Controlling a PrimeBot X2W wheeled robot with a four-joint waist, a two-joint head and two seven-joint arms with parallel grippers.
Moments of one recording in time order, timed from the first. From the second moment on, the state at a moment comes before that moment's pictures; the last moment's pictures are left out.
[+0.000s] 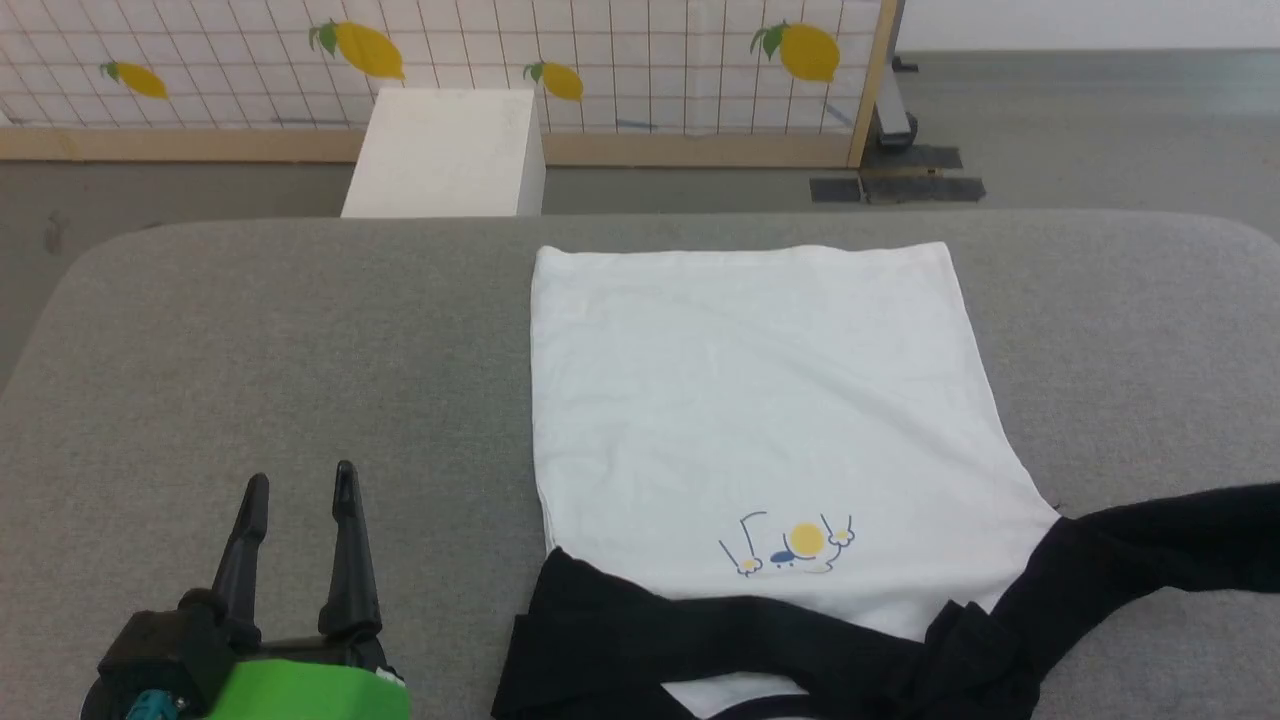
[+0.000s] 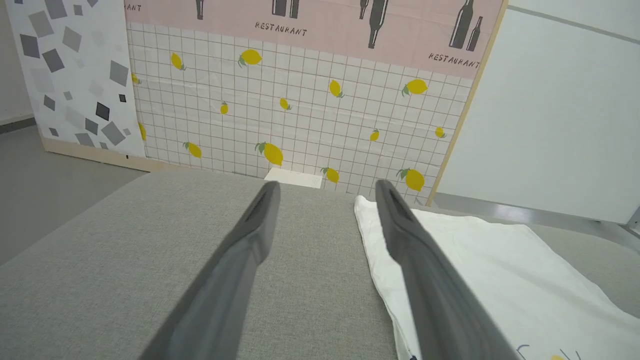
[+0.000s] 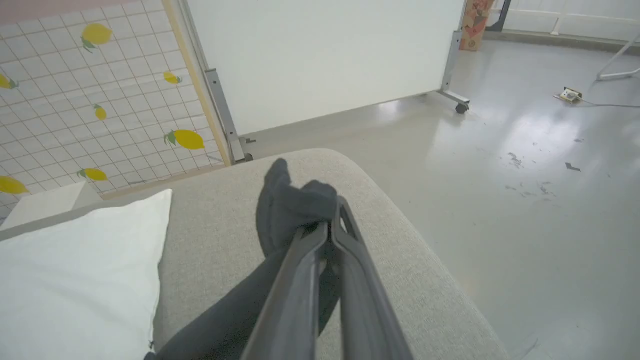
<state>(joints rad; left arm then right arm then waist) 0.16 0.36 -0.24 -0.32 -0.48 0.32 -0.21 -0.03 -0.19 -0.64 -0.18 0.24 0.13 0.44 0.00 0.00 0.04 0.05</state>
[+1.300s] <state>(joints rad) 0.18 0.37 -0.25 -0.33 -0.51 0.32 -0.20 -0.10 -0.25 0.46 0.04 0.34 0.13 0.45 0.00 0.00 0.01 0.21</state>
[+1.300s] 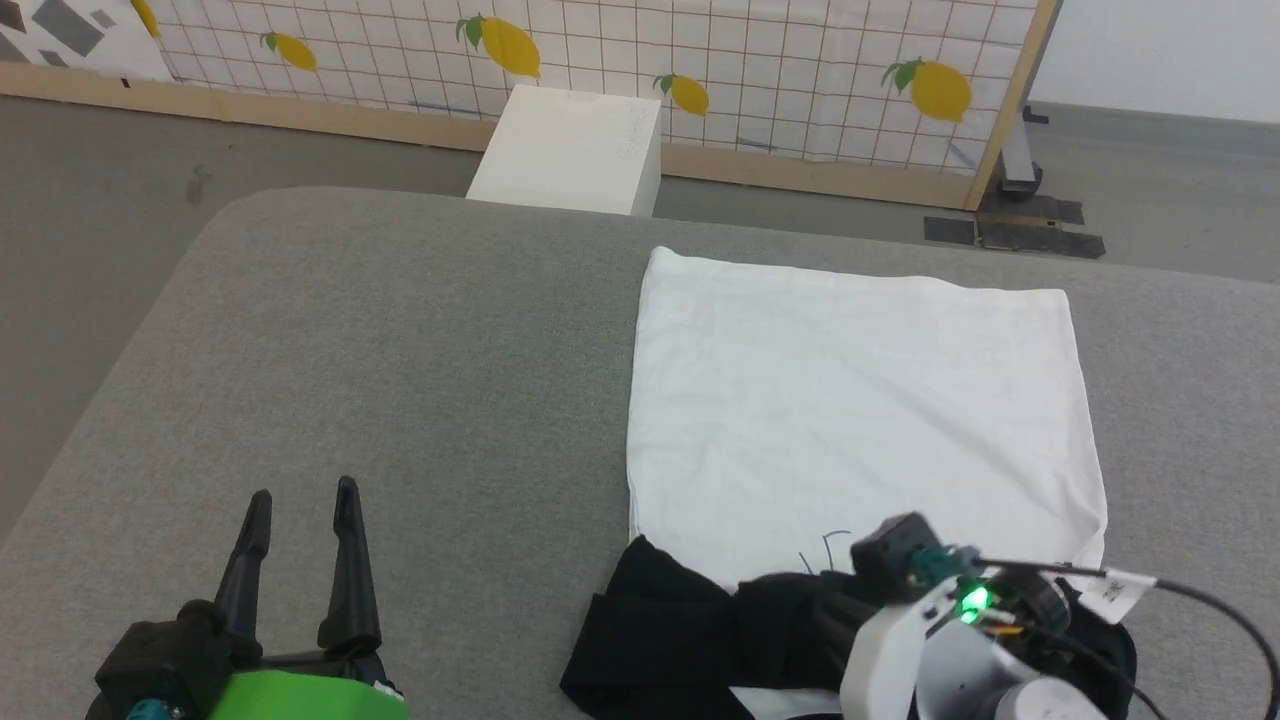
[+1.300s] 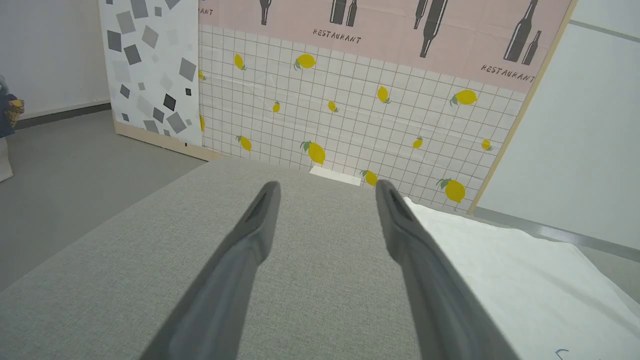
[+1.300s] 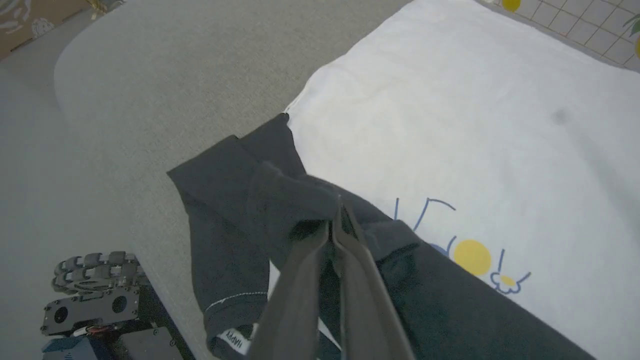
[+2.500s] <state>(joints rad) 0.19 0.37 -0.27 -0.34 -0.52 0.33 -0.22 0.20 -0.05 -0.33 -0.31 0.17 0.13 0.15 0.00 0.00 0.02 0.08</state>
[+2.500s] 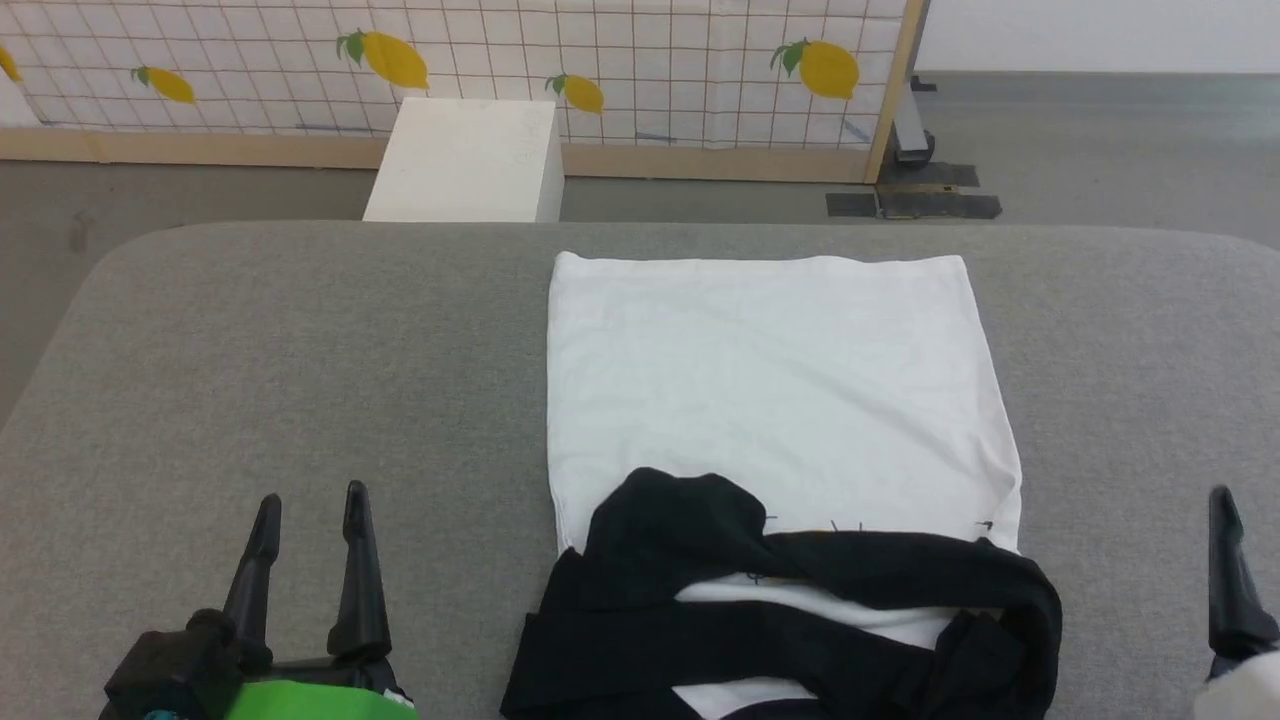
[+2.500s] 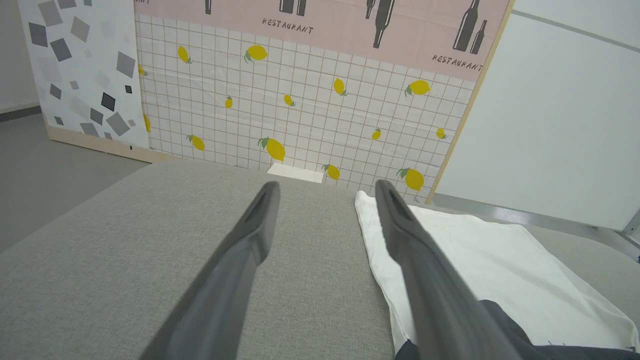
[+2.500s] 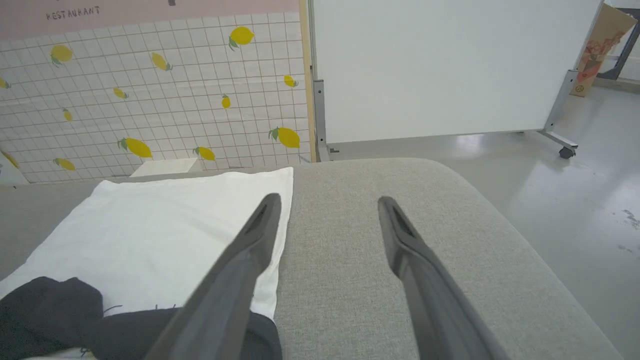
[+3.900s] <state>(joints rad) -1.09 0.47 -0.44 0.35 -0.47 -0.06 0.54 -0.07 -0.05 -0.16 -0.35 0.16 0.13 0.07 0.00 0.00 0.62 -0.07</state>
